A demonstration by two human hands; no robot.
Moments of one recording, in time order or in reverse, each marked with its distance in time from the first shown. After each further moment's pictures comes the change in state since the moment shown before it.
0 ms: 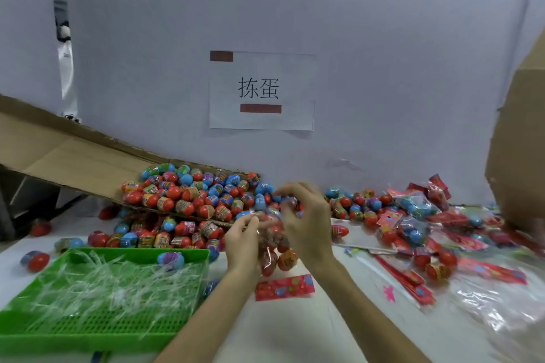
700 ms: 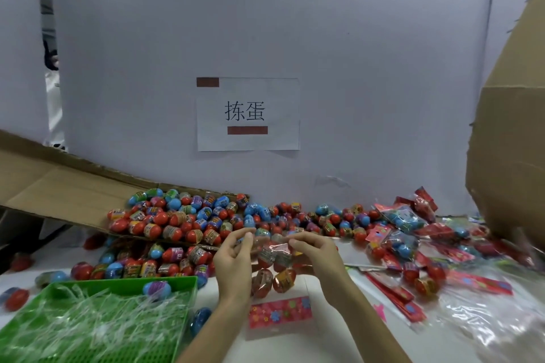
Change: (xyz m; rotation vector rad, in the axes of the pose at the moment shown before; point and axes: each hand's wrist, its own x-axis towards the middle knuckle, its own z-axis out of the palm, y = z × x) left_hand -0.009 0.004 0.003 -0.001 0.020 0.180; right_hand -0.012 0.048 -0.035 0.477 -0.276 0.753
